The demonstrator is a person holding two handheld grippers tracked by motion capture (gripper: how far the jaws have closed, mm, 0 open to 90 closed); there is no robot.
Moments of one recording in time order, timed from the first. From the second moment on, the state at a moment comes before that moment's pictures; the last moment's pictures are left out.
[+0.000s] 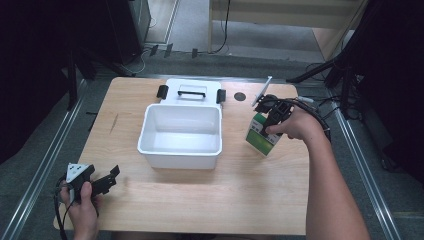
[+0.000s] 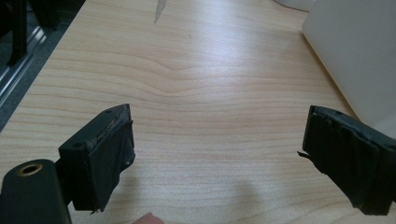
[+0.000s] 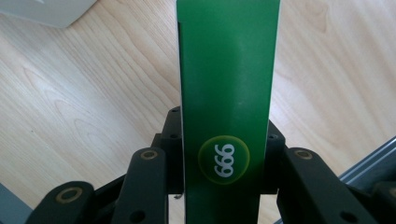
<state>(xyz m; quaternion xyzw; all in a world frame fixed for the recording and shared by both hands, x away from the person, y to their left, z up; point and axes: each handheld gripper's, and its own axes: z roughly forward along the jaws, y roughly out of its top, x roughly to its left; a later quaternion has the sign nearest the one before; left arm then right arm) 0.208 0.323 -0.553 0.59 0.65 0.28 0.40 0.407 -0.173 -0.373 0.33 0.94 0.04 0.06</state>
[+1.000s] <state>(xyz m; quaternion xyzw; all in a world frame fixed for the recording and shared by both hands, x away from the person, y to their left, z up) 0.207 0.324 -0.553 0.59 0.65 0.28 0.40 0.401 -0.128 -0.293 0.19 0.98 0.06 0.10</state>
